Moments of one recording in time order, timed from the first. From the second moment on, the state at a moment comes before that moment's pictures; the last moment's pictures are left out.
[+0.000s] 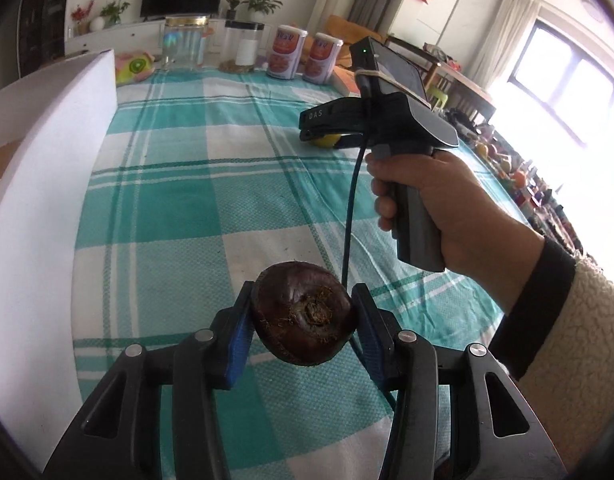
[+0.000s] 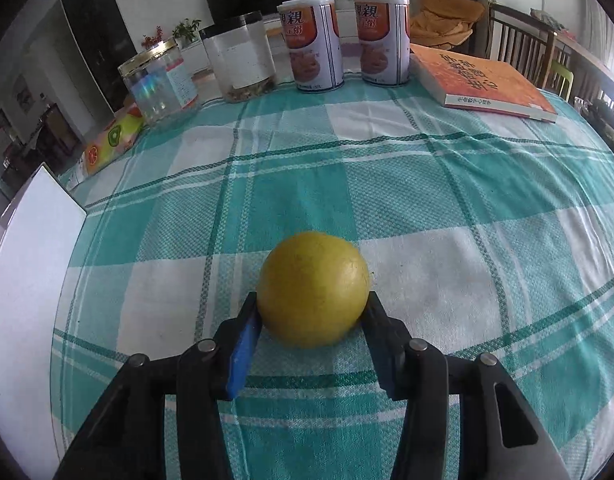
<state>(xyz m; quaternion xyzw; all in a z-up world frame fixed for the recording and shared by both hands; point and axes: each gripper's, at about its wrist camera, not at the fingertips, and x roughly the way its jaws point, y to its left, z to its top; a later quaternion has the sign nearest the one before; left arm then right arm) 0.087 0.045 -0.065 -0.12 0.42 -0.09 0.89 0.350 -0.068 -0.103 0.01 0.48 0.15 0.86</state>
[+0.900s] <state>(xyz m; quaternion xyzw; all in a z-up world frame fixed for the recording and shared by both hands) -0.033 0.272 -0.005 -0.19 0.39 0.15 0.89 0.099 0.158 0.021 0.01 0.47 0.51 0.72</state>
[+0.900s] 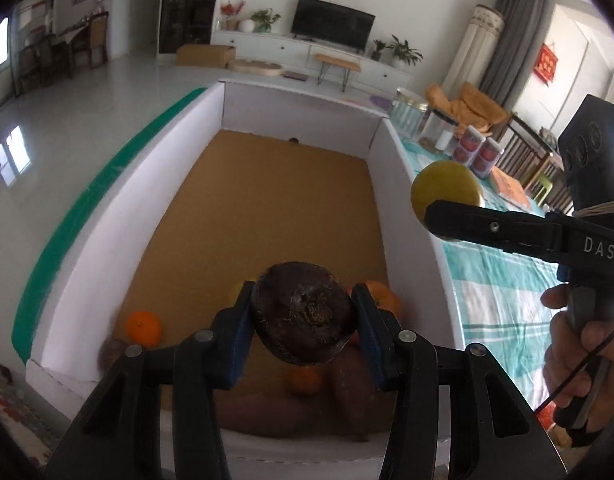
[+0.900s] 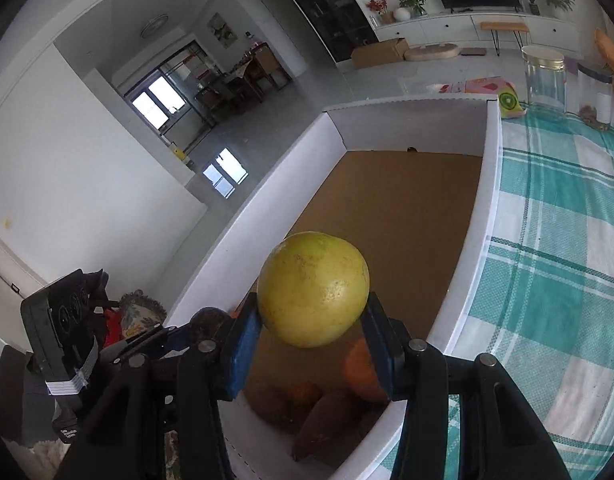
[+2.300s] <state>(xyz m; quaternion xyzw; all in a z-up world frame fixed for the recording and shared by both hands) -0.060 0.260 0.018 -0.07 0.38 0.31 0.87 0.029 0.143 0.037 -0.16 0.42 0.36 0.82</state>
